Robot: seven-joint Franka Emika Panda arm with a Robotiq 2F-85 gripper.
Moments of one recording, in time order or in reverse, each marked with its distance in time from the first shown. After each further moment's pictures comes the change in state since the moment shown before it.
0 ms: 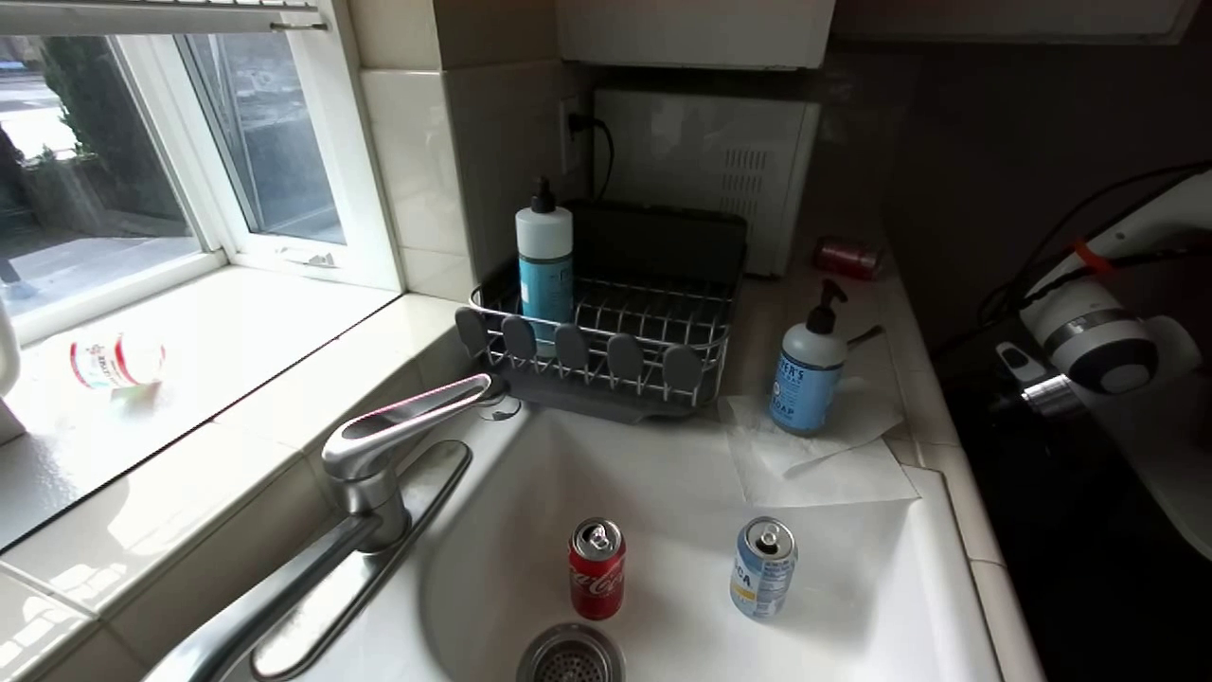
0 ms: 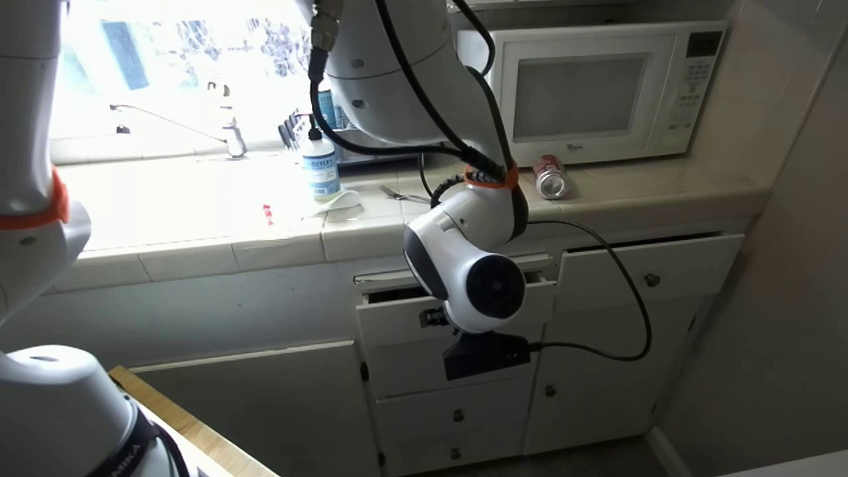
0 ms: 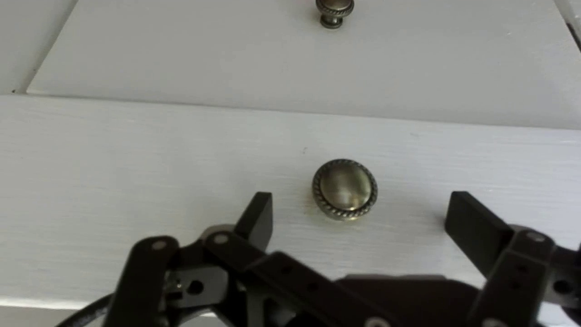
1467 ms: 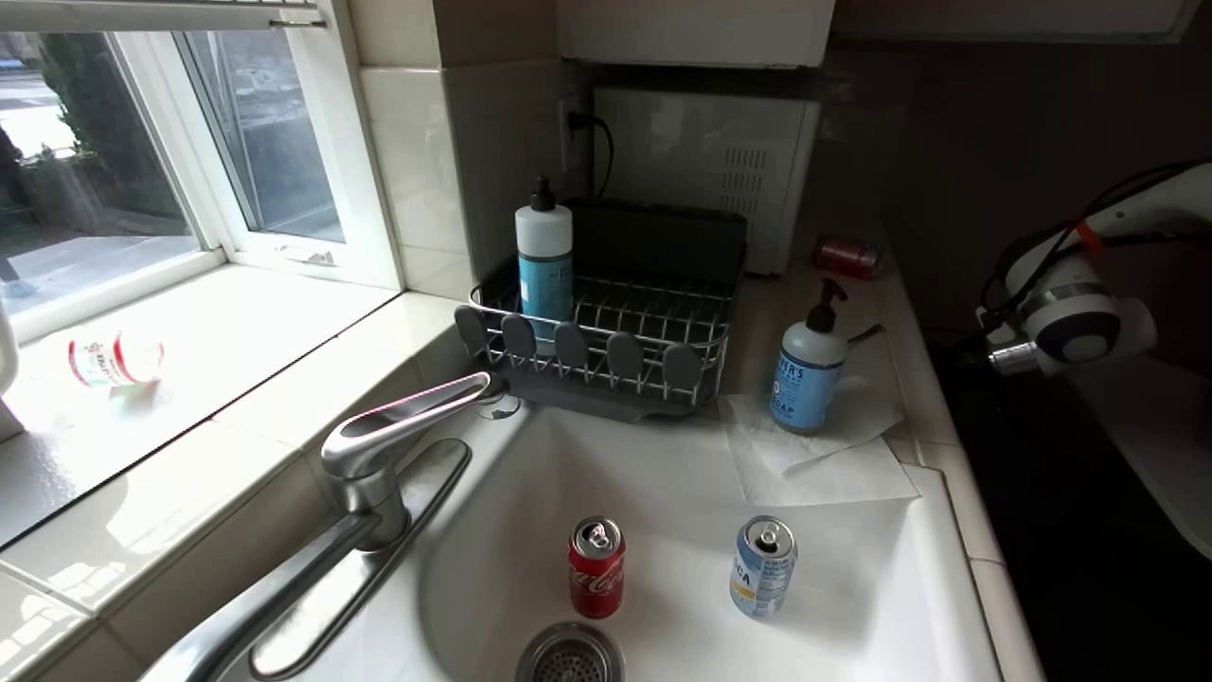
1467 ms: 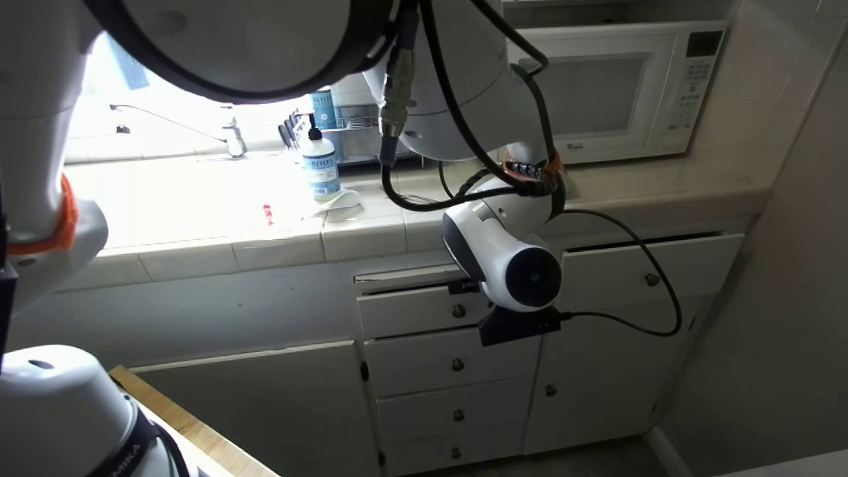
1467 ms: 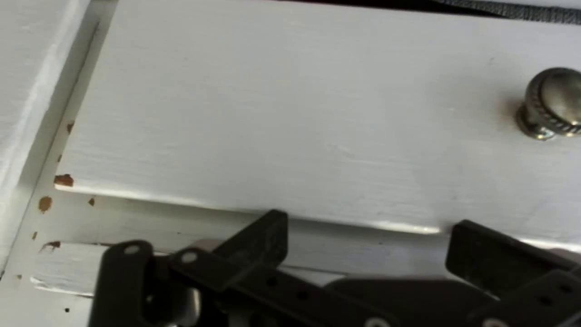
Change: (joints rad) arm -0.212 0.151 0.237 0.197 -0.053 0.030 -0.001
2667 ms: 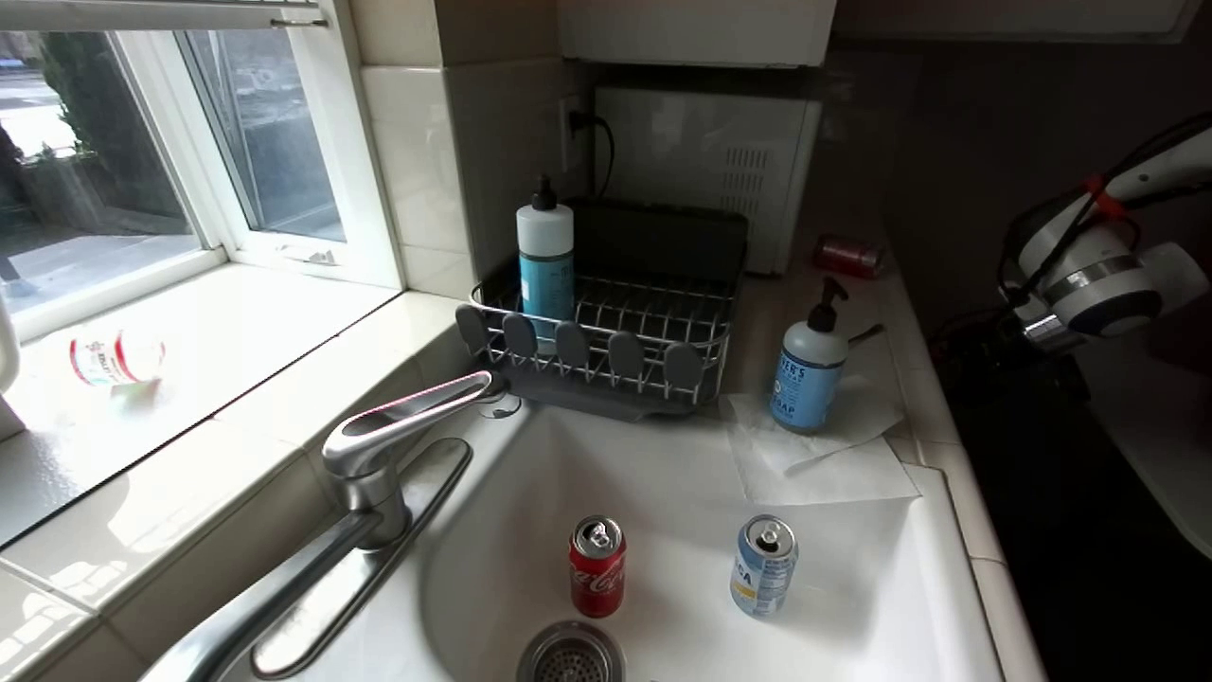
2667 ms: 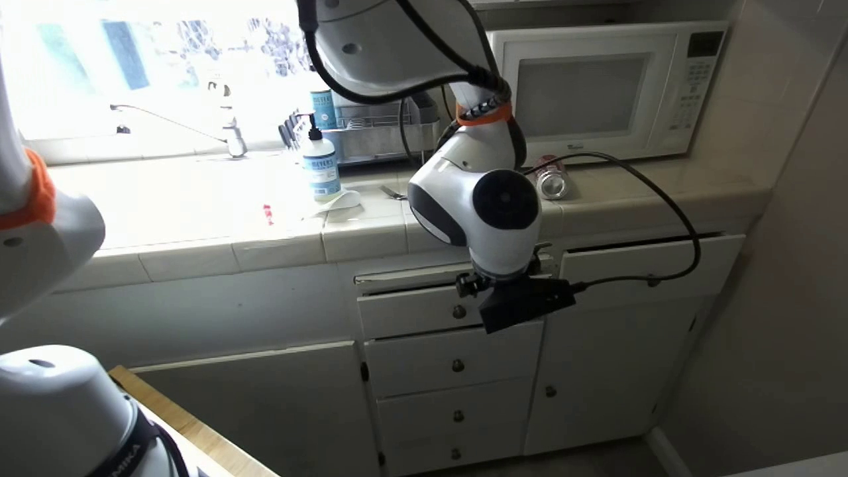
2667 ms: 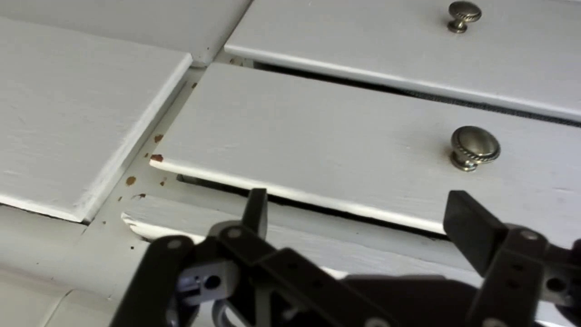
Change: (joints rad) arm 0.045 -0.246 -0.007 -0.175 -0.120 0.243 0.146
